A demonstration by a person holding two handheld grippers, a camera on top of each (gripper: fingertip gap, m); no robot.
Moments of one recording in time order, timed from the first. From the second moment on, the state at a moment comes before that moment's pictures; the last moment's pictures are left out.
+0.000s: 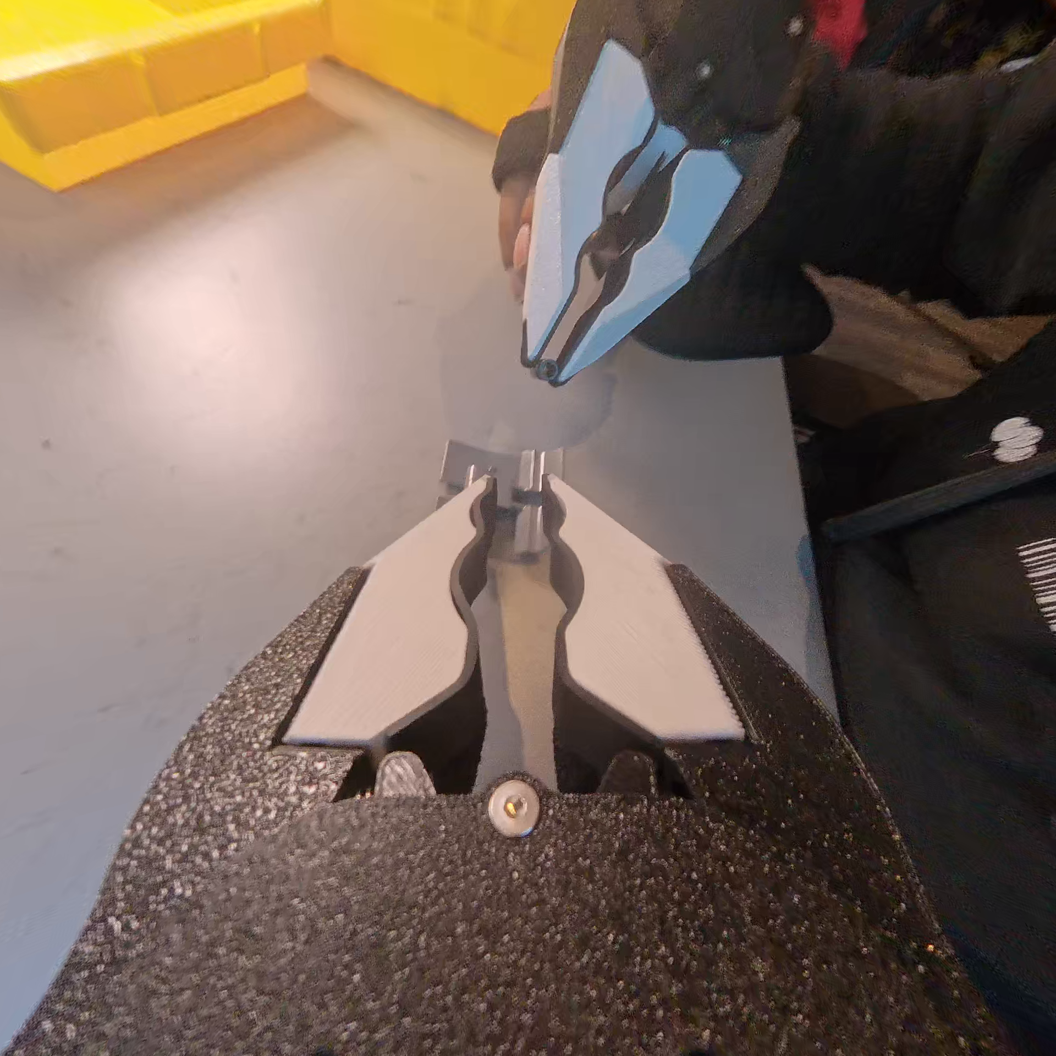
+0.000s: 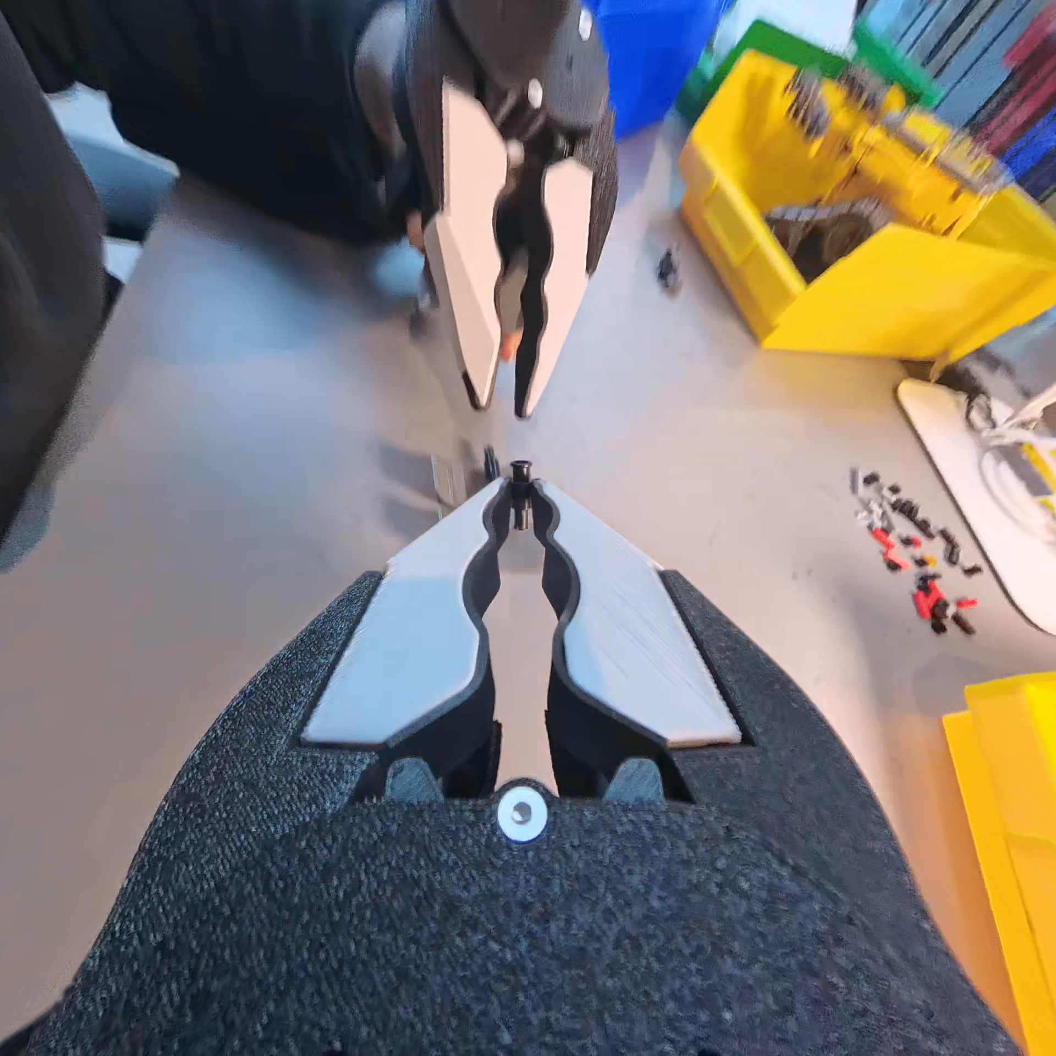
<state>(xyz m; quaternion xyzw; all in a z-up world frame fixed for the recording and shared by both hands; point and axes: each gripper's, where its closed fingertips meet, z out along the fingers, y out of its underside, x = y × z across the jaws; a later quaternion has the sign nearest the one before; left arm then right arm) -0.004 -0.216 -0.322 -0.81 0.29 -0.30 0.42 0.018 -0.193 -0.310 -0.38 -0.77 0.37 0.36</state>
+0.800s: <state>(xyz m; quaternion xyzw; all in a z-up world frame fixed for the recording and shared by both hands) 0.007 -0.207 -0.277 -0.75 0.23 -0.32 0.52 -0.004 -0.206 -0.277 -0.30 -0.76 0.30 0.50</state>
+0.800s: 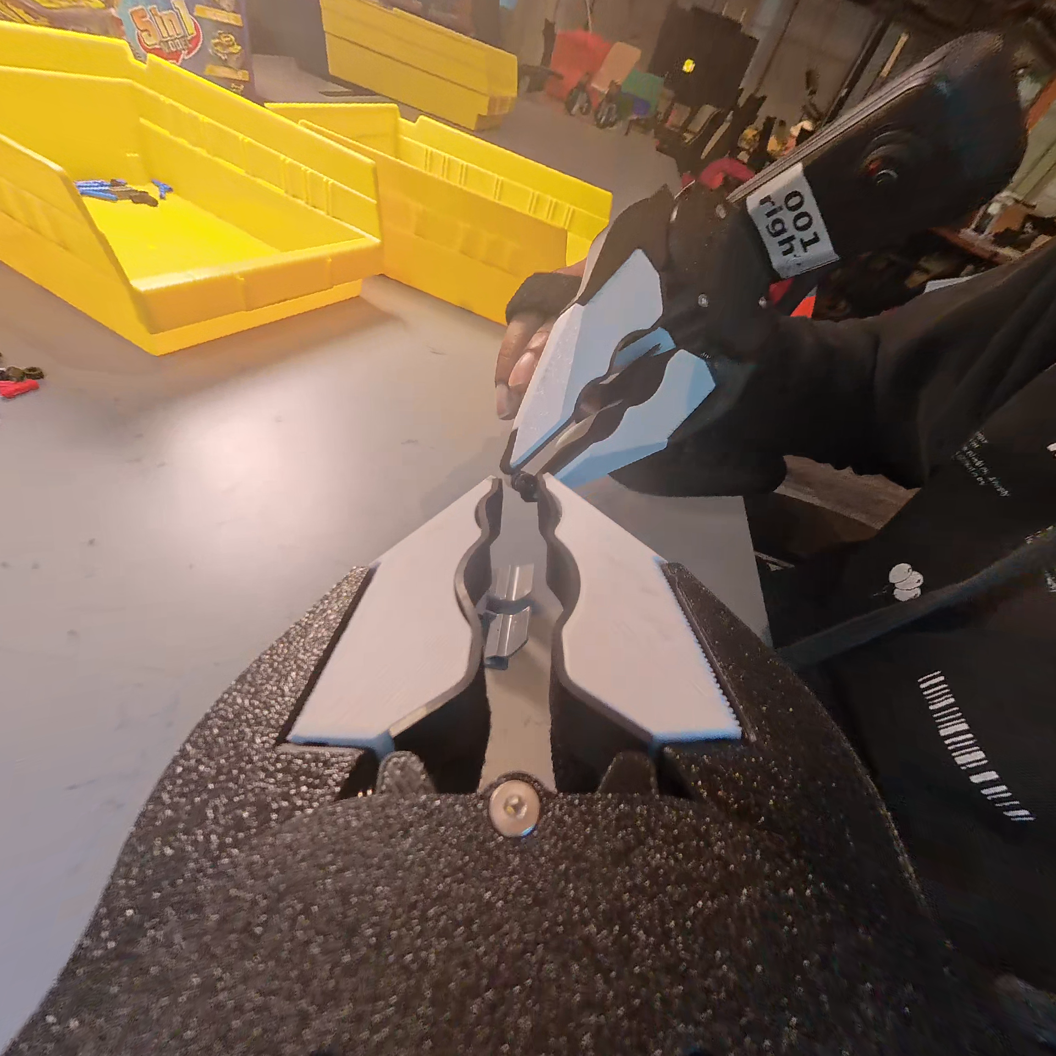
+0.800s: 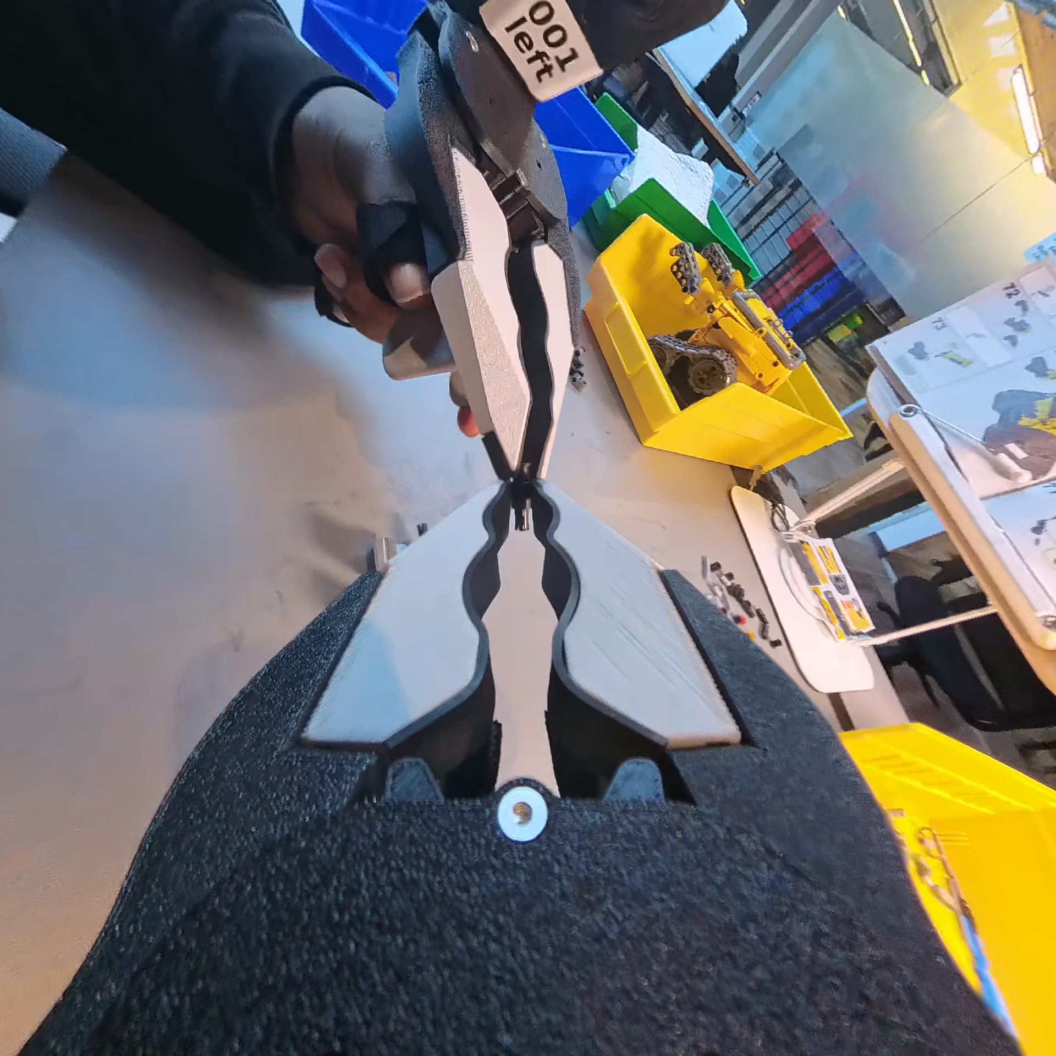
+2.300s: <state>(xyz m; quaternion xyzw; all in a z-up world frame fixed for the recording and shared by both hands) -0.014 -0.217 -0.372 -0.81 0.41 -0.16 0.38 0.021 -0.177 -0.364 -0.41 -0.81 0.34 0.25</state>
